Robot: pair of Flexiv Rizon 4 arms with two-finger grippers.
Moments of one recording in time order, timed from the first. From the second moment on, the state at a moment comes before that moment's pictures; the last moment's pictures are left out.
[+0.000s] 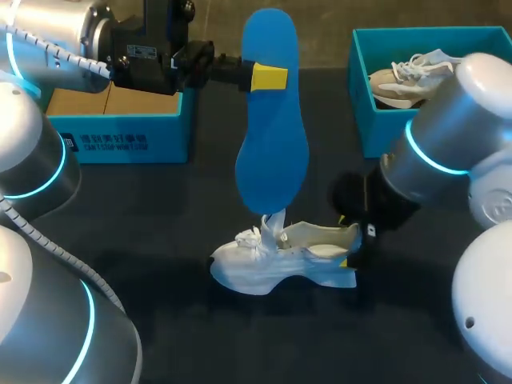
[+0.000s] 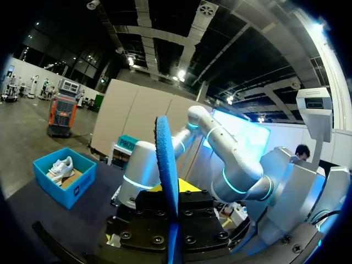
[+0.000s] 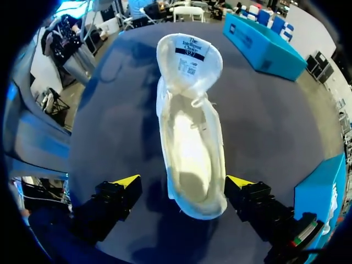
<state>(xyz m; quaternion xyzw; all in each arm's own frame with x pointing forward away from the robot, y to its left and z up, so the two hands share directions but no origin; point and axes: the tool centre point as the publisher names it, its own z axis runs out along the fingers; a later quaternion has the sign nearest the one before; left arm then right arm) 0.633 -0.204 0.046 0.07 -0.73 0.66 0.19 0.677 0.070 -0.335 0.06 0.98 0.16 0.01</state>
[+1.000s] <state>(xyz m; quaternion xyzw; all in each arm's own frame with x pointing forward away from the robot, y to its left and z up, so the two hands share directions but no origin) 0.633 -0.203 0.046 0.07 -0.73 0.66 0.19 0.689 0.090 -0.334 0.03 1.00 0.01 0.00</state>
